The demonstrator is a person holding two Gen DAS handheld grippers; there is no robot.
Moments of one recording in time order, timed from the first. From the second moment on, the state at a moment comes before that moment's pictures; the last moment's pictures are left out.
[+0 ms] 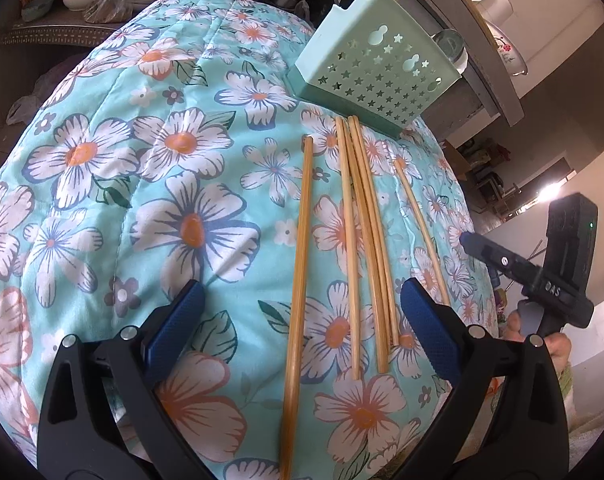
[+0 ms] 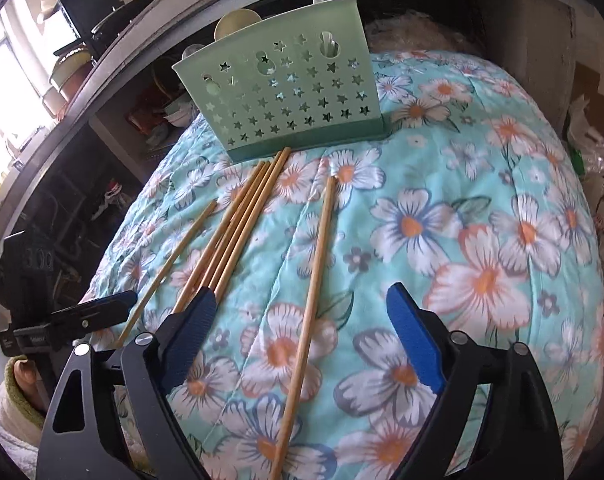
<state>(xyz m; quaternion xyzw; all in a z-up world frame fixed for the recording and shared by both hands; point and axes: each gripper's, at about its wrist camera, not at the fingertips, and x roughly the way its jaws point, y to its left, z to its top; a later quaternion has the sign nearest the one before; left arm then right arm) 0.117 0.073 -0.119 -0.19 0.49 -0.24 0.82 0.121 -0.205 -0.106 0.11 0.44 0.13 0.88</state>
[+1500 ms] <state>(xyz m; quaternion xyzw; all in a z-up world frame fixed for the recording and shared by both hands) 0.229 0.004 -0.107 0.03 0.53 -0.26 0.81 0.187 -0.201 -0.118 0.09 0.51 0.12 0.85</state>
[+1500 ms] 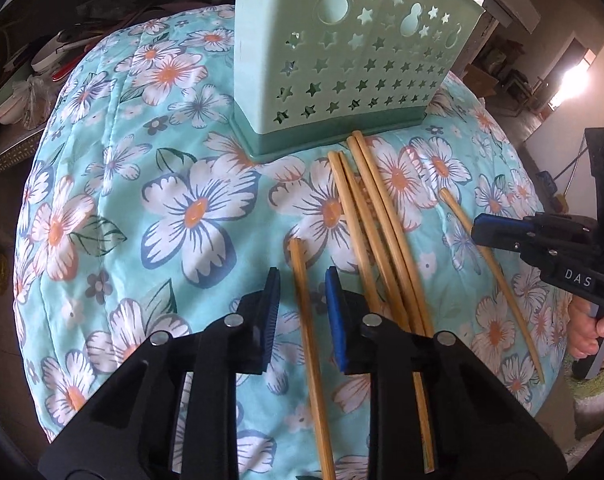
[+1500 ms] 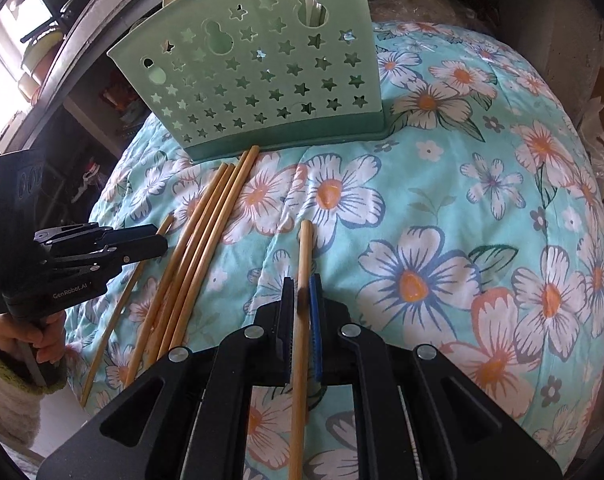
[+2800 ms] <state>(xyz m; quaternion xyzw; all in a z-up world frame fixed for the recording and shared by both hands) 0.201 0.046 0.019 -0.04 0.38 -0.26 0.89 0.166 -0.224 0.011 0.08 0.35 0.13 0.92</state>
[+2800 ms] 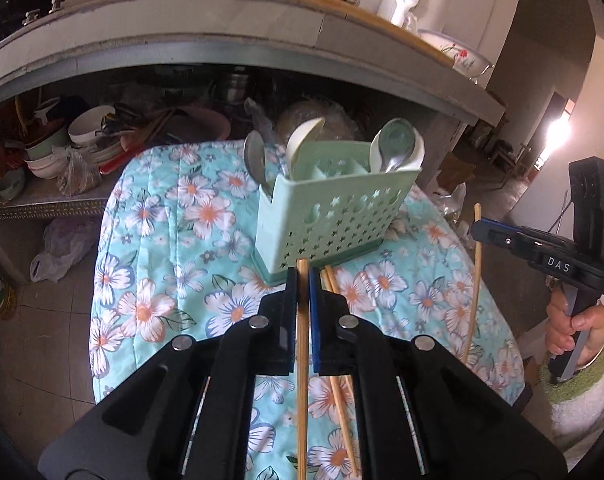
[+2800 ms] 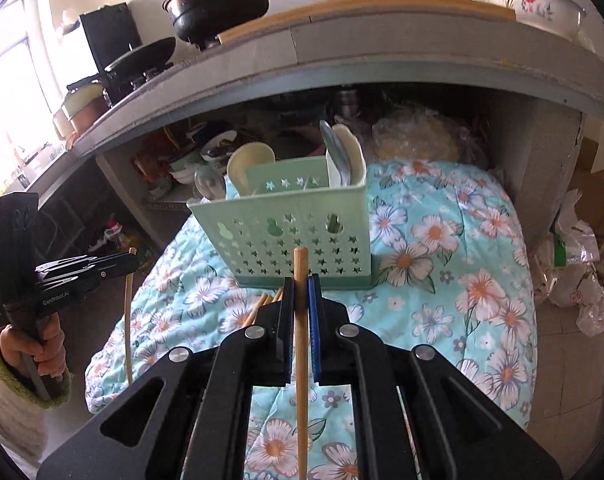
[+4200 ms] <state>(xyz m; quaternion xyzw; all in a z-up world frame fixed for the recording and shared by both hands) 0.300 0.000 0.130 -0.09 0.17 -0.26 0.94 0.148 -0.246 0.042 0.10 0.30 0.14 0.94</state>
